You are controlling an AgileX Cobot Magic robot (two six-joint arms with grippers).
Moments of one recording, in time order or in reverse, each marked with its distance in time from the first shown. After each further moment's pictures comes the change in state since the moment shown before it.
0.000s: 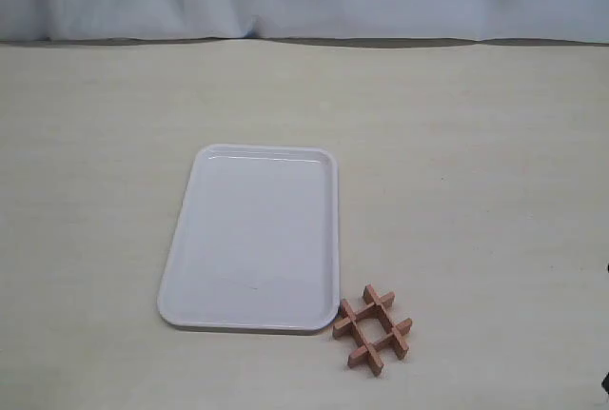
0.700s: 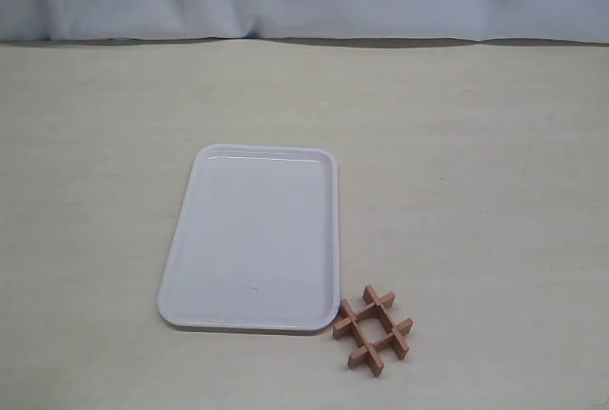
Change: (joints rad) left arm 0.000 0.000 0.000 0.000 0.000 0.000; right arm 0.000 0.000 0.000 0.075 -0.831 0.442
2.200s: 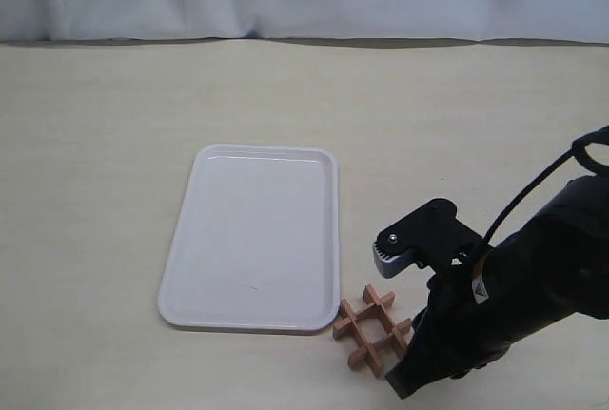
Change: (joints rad) left arm 0.000 0.000 0.000 0.000 0.000 0.000; right arm 0.464 1.466 -0.577 -0.078 1.103 -0.390
